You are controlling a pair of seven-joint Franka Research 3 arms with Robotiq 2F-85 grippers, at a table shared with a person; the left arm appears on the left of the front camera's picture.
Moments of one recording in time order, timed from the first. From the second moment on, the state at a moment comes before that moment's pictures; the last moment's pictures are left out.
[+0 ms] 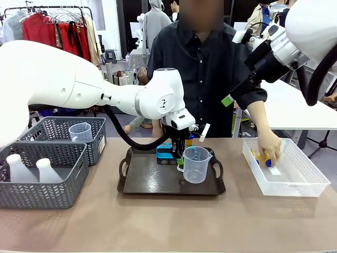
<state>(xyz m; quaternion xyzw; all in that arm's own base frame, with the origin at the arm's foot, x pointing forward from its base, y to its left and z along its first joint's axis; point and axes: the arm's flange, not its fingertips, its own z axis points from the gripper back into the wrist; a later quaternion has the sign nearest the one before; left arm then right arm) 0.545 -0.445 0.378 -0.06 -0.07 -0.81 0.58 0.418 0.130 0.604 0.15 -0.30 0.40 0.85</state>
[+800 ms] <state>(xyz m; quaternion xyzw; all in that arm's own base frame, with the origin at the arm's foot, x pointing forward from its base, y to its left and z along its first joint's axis) 0.543 -0.440 0.397 -0.05 -0.07 -0.80 0.59 0.418 0.130 0.604 0.15 -0.30 0.40 0.85</state>
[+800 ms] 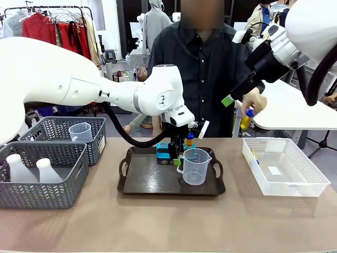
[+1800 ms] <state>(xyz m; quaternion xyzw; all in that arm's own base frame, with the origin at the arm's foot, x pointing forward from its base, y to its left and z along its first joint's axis) 0.536 -0.429 0.417 -0.06 -0.06 -0.80 0.60 0.418 0.130 0.604 0.15 -0.30 0.40 0.85</state>
